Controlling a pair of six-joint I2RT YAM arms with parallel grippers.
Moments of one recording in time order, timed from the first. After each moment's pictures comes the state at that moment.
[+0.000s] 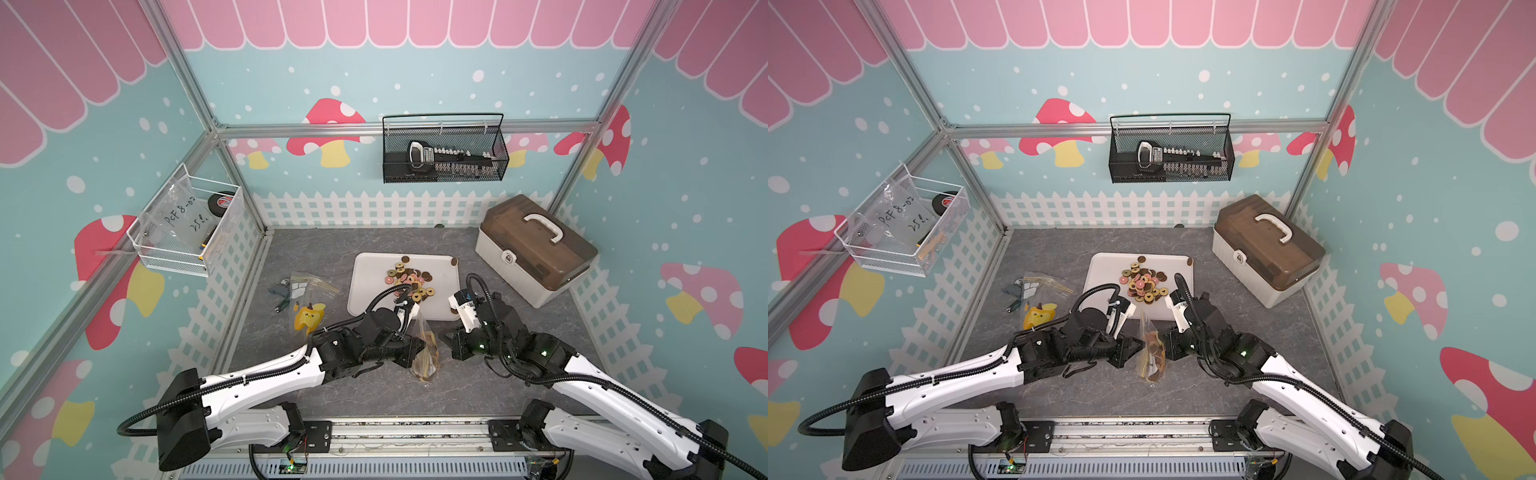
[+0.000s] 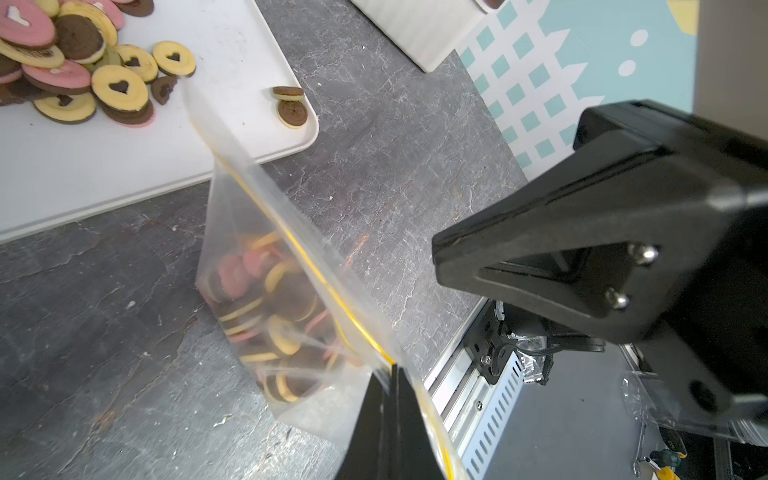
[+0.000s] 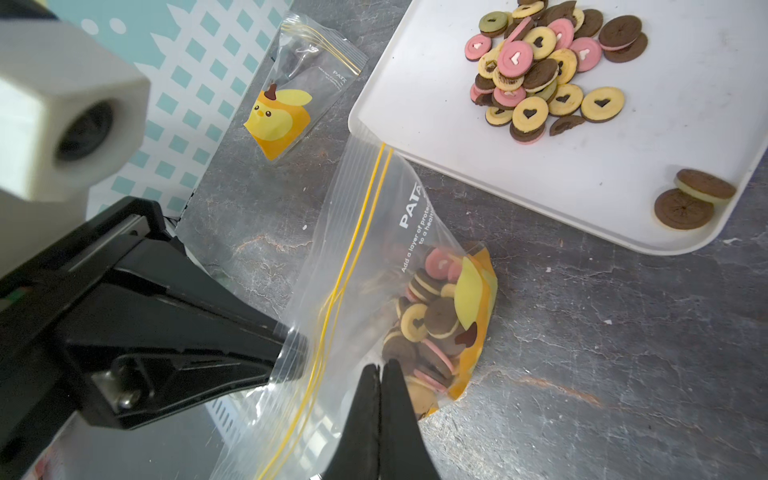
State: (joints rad) left arm -1.03 1.19 0.85 -0.27 0.12 -0.65; right arm 0.80 0.89 0.78 -0.55 -0.16 0.50
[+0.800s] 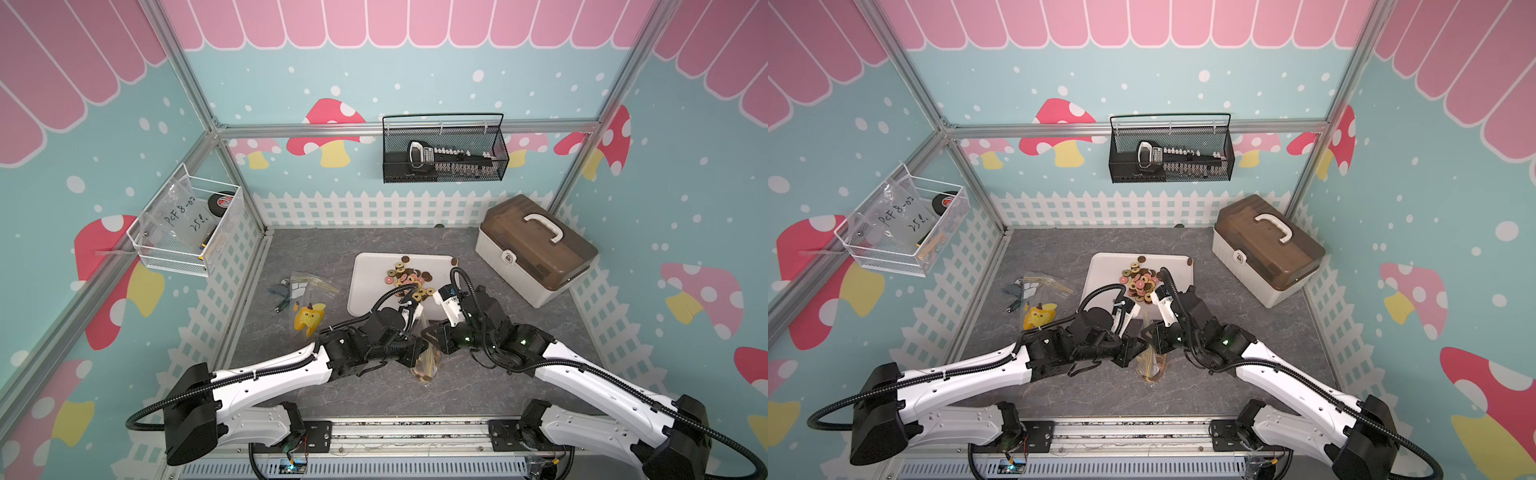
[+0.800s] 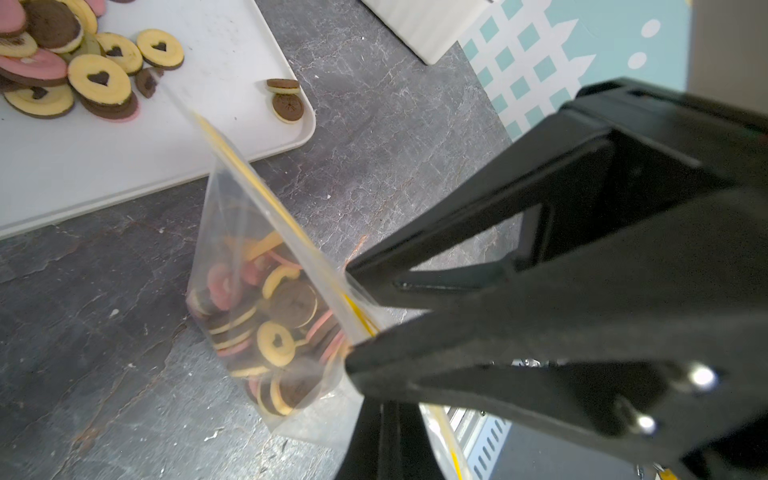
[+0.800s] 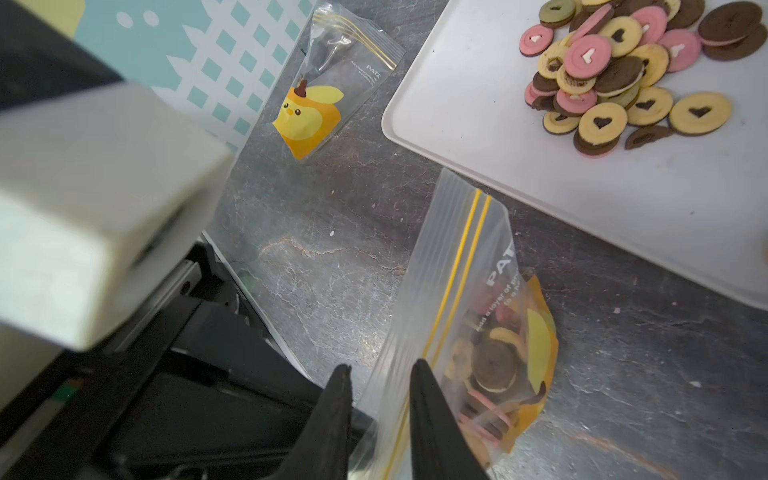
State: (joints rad) left arm -1.03 1.24 0.85 -0.24 0.13 -0.64; right arm 0.81 1.04 0.81 -0.42 -0.23 0.51
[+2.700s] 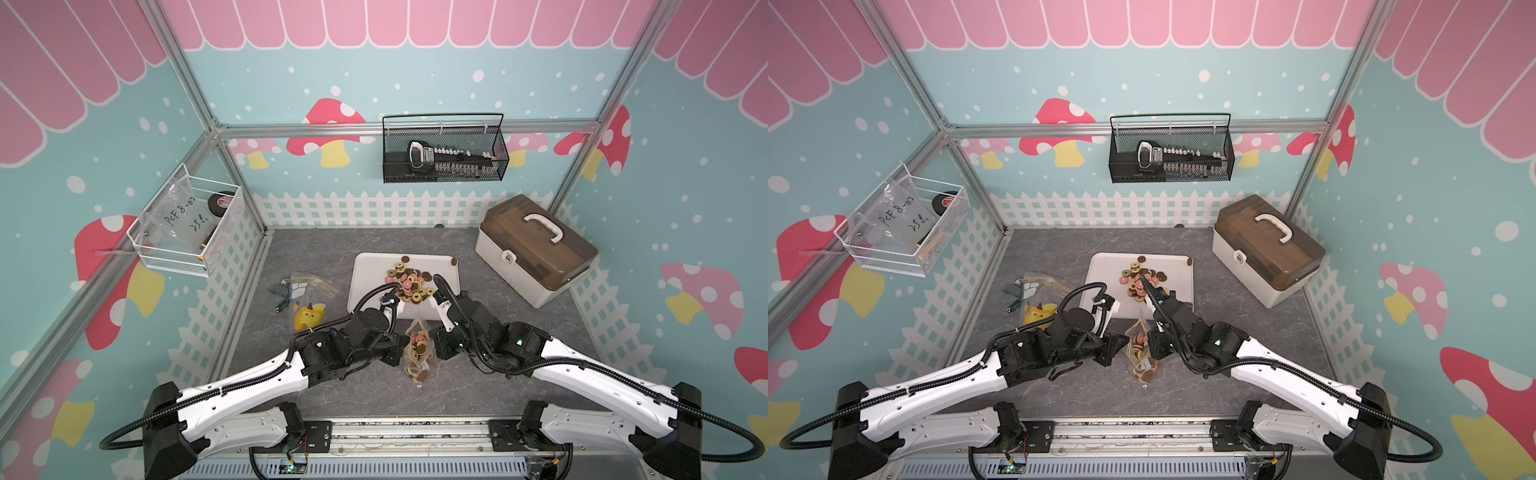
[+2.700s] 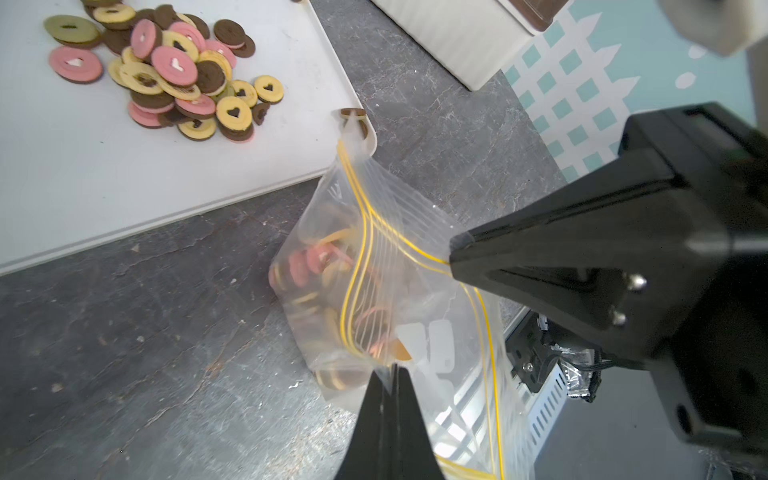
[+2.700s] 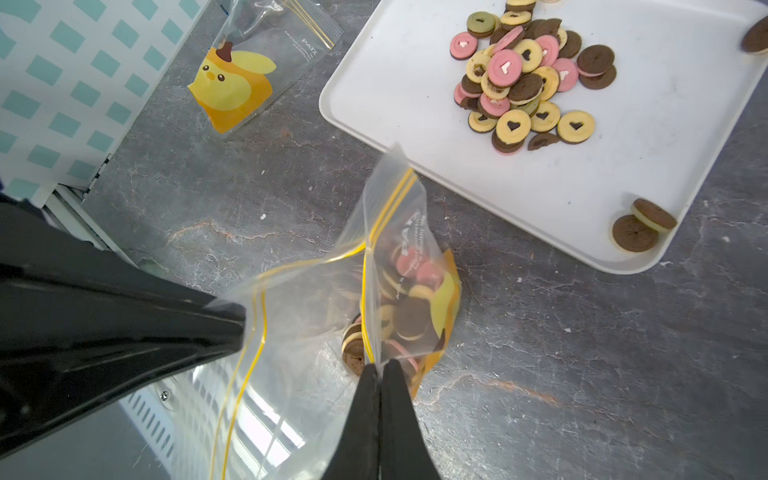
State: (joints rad) left arm -1.01 1.07 0.86 -0.45 -0.02 -0.60; right arm 0.96 1.09 0.95 -0.66 0.09 0.46
